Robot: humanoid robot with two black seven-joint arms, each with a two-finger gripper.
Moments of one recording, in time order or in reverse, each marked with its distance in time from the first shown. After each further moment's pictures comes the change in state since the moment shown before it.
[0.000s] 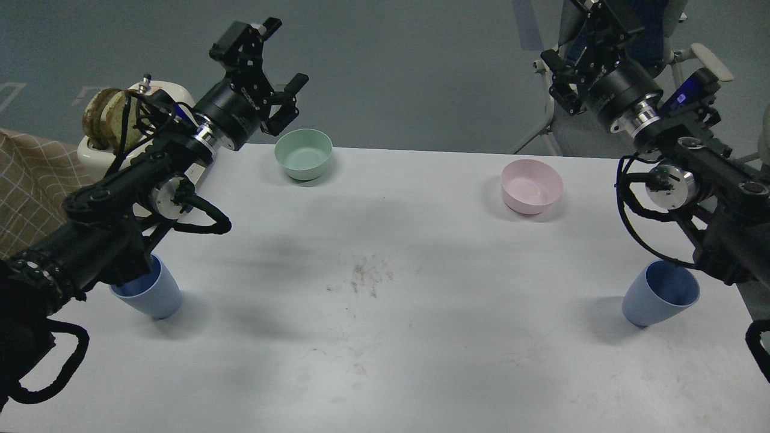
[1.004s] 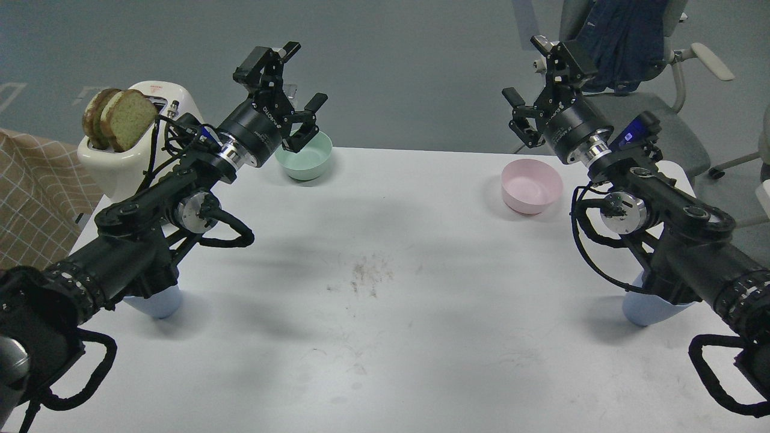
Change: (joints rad) left arm 0.007 -0.053 -0.017 0.039 -0.015 -0.021 0.000; right arm -0.027 0.108 0.034 -0.069 0.000 0.036 0.000
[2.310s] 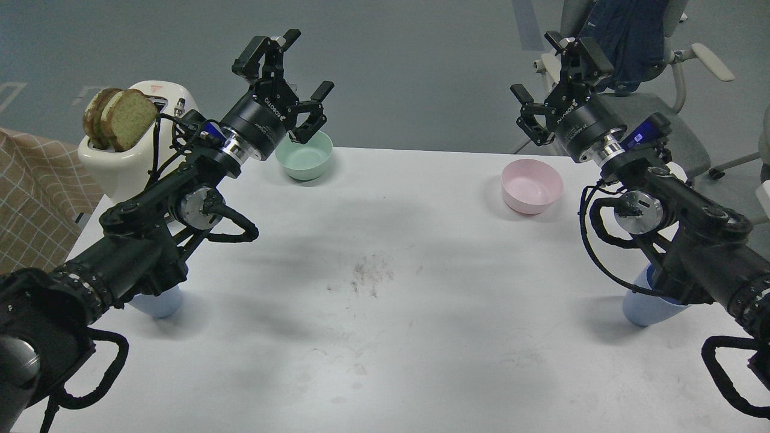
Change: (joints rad) left arm 0.007 -0.028 -0.079 -0.001 -0.002 -0.046 0.000; right arm -0.009 -0.044 0.001 0.011 0.064 0.063 0.000
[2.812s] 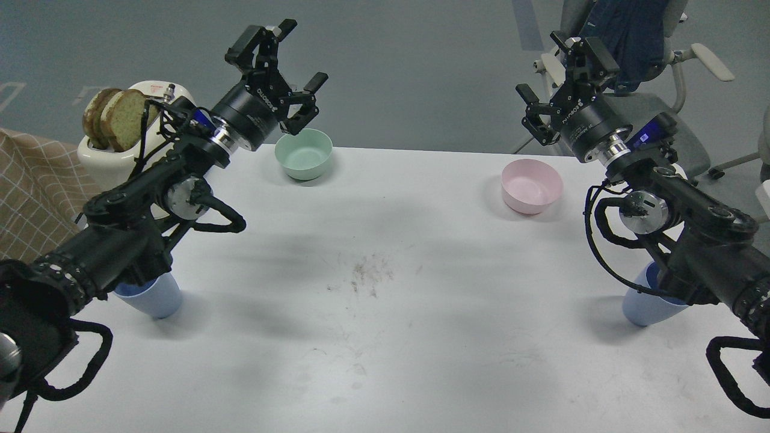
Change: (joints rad) left arm -0.060 0.124 0.017 -0.062 0.081 0.001 0.000; right arm -0.004 -0.010 -0.005 -0.004 -0.003 0.001 0.000
